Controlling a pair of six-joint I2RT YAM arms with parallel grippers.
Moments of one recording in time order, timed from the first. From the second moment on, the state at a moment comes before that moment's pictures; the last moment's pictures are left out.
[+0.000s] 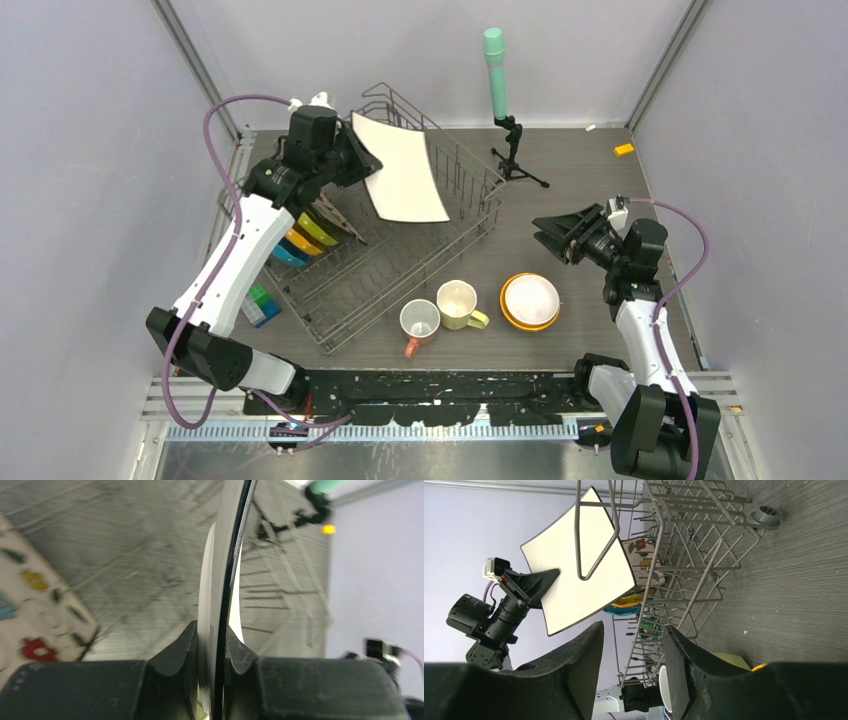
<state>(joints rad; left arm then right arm) -0.43 1.42 1.61 -0.72 -0.03 -0.73 -0.24 0.92 0.47 0.21 -0.90 1.20</state>
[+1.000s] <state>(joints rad) -0.31 1.62 1.93 -1.07 -0.53 -0.75 -0.24 0.99 0.48 0.16 -0.90 1.13</state>
